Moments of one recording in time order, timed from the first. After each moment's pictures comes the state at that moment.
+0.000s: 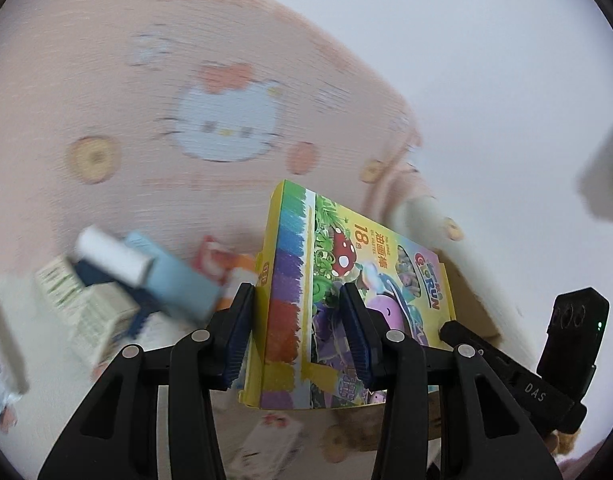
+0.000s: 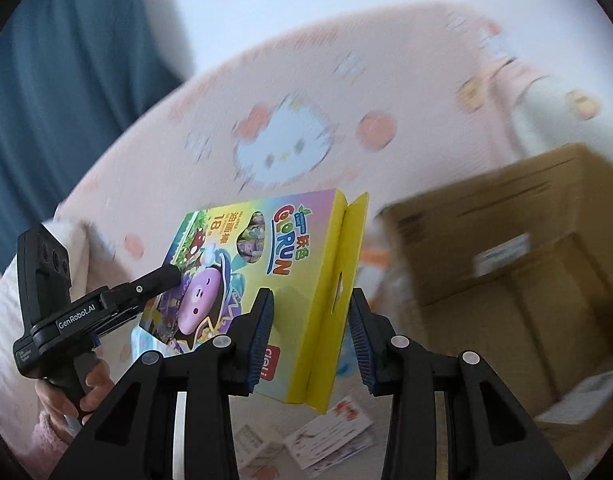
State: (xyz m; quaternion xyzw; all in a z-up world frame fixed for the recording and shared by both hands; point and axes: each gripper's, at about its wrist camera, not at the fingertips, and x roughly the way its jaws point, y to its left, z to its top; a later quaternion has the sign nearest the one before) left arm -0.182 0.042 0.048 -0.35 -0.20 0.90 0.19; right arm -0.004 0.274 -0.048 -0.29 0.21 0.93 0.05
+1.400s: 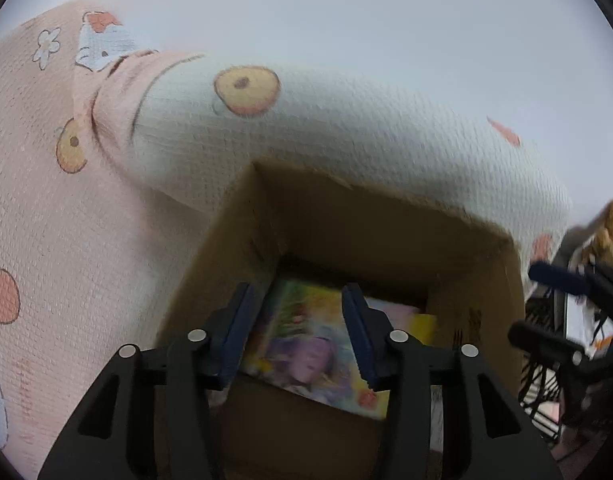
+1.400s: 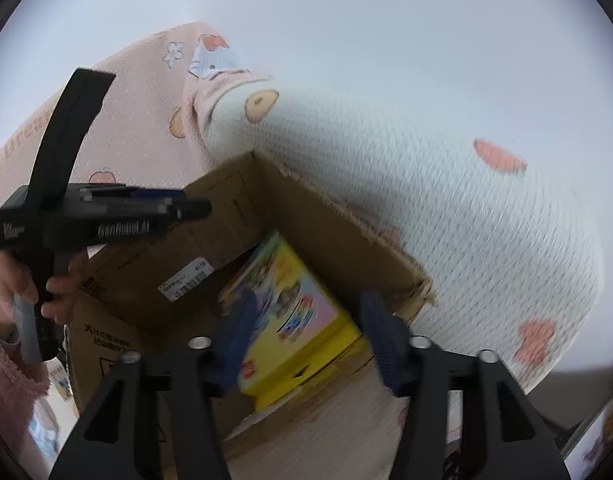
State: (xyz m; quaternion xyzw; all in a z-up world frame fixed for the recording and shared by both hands) left arm -0.303 0.412 0.044 -0.43 0.21 0.76 0.44; right arm 0.103 0.448 -0.036 -0.36 0.21 0.84 0.36
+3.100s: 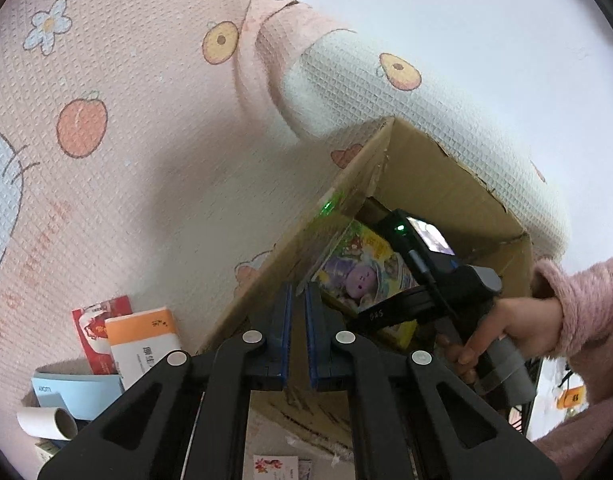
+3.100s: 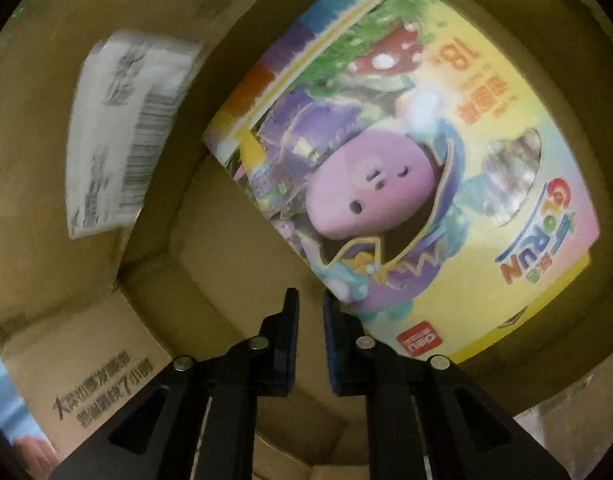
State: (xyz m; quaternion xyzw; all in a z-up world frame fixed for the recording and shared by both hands) left arm -0.321 0.264 0.025 -0.50 0.07 0.79 0.35; right arm -0.038 0.493 -0.239 -0.63 0.48 0.57 0.20
